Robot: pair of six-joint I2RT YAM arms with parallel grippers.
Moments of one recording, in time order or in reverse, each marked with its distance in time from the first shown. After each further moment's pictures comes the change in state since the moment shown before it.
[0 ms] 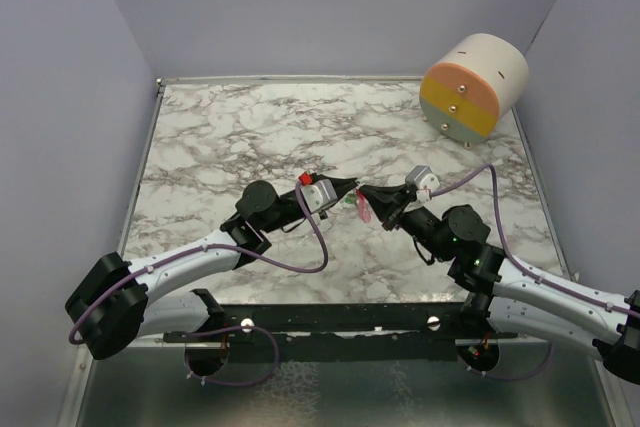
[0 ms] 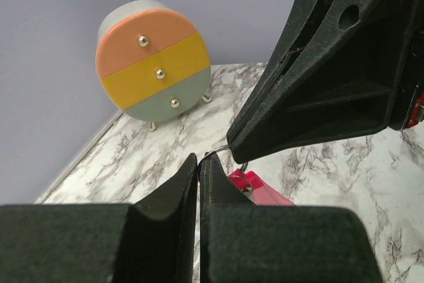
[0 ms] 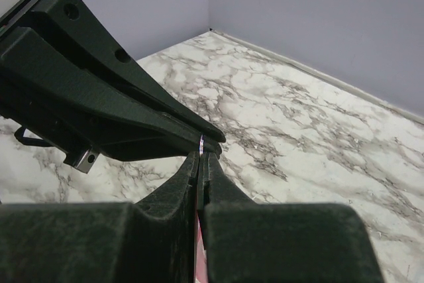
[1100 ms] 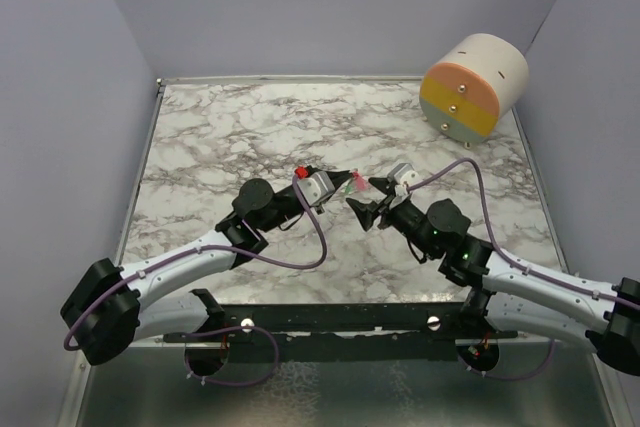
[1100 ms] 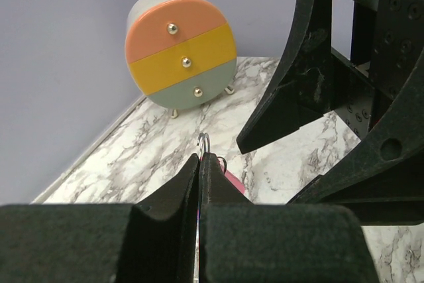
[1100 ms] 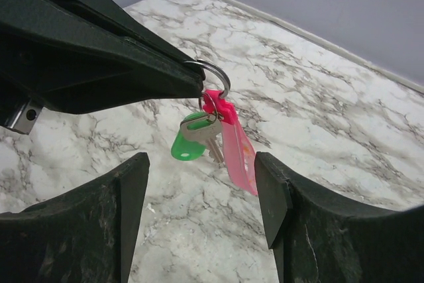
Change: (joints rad) left arm 0.004 -0.037 0.018 -0.063 -0.093 0.000; right arm 0.000 0.099 0.034 -0.076 0.080 -0.027
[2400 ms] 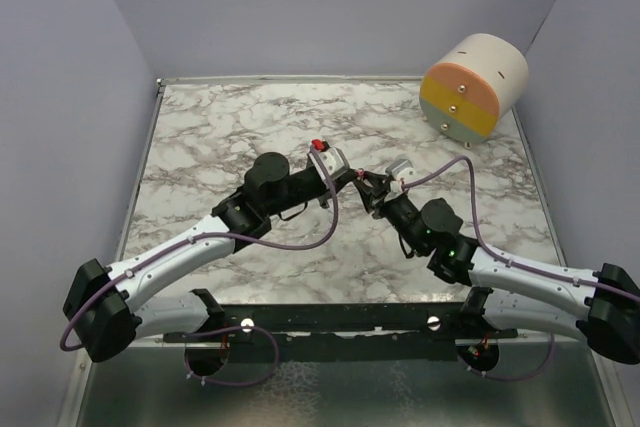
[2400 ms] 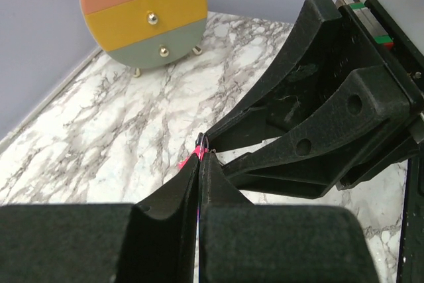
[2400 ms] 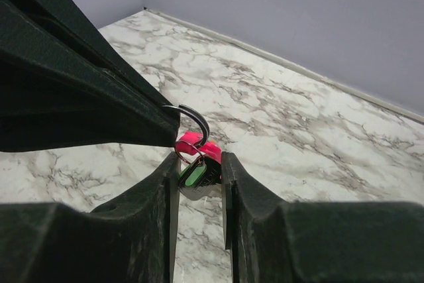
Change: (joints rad) left arm 0.000 0.010 0.233 -0.429 0.028 -0.103; right arm 0.001 0.123 -0.017 0.237 0.137 -0.070
